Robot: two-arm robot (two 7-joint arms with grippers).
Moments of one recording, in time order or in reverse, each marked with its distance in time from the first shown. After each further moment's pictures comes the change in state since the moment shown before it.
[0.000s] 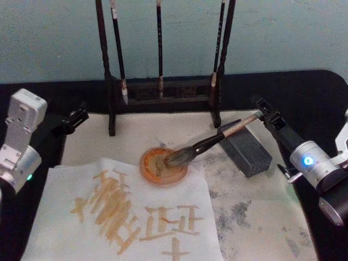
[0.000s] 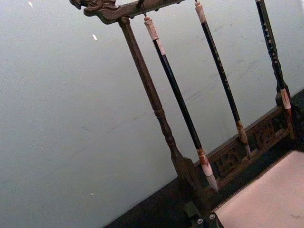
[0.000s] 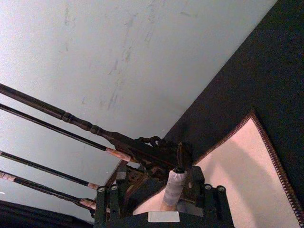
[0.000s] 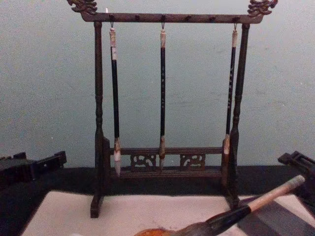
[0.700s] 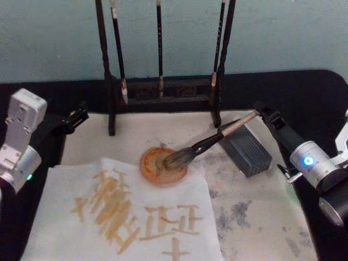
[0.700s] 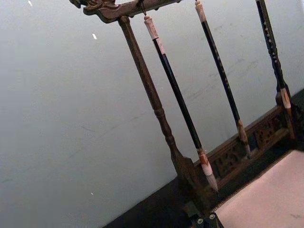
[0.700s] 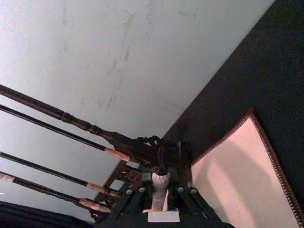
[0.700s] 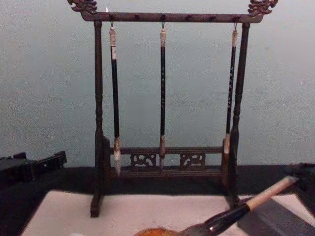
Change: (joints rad) left arm 0.000 0.000 0.000 0.000 0.000 0.000 0.000; right arm -0.002 -0.001 0.003 -0.003 0.000 0.003 -0.005
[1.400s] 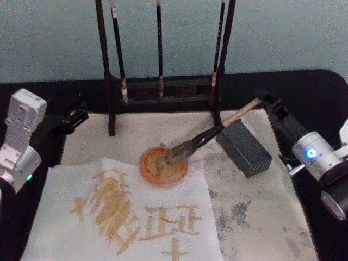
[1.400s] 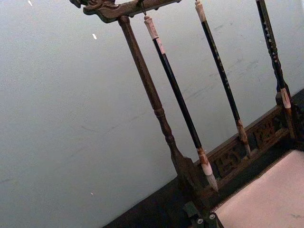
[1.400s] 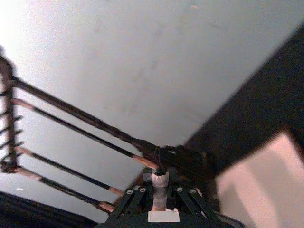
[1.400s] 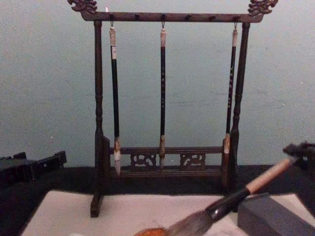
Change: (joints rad) left arm 0.000 0.000 0.000 0.000 0.000 0.000 0.000; right arm -0.004 0.023 -0.011 -0.062 0.018 -0.023 0.022
